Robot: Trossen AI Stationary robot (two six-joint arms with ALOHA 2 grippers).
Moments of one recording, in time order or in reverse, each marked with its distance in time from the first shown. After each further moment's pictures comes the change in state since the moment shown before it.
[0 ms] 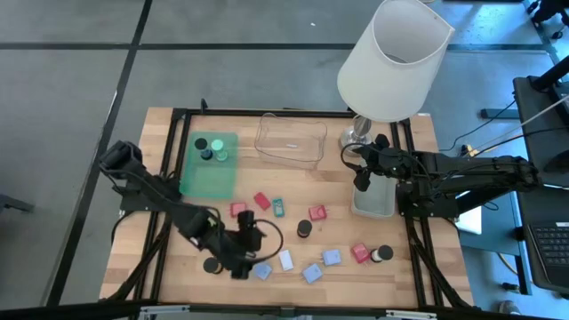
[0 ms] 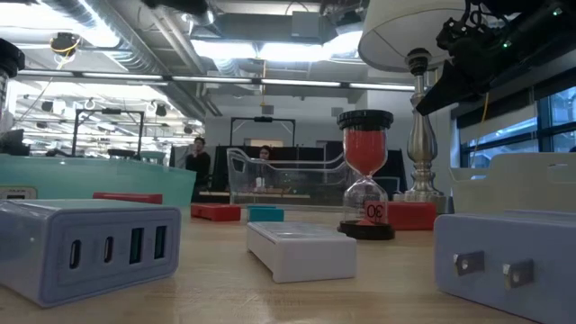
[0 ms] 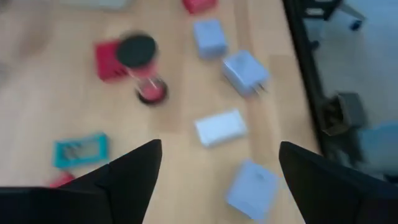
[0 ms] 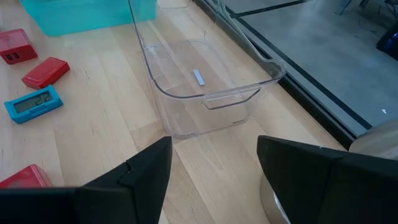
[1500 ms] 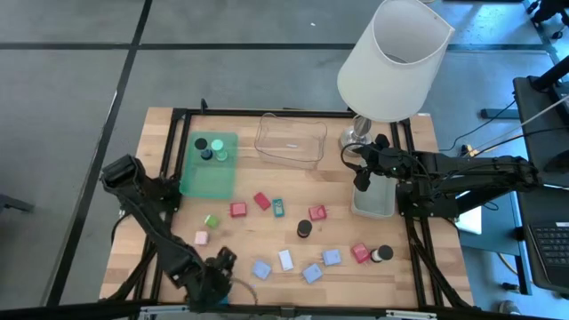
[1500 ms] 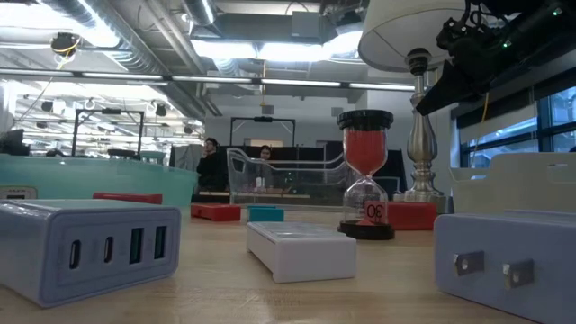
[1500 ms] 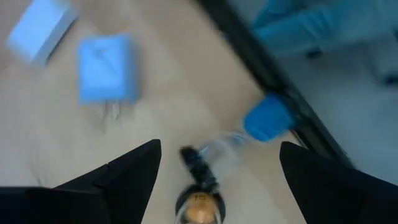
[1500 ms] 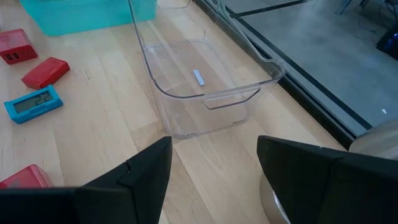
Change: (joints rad) left arm -0.285 0.134 0.008 -0.170 0.212 0.321; right arm 0.000 0.000 0.000 0.000 0.000 0.000
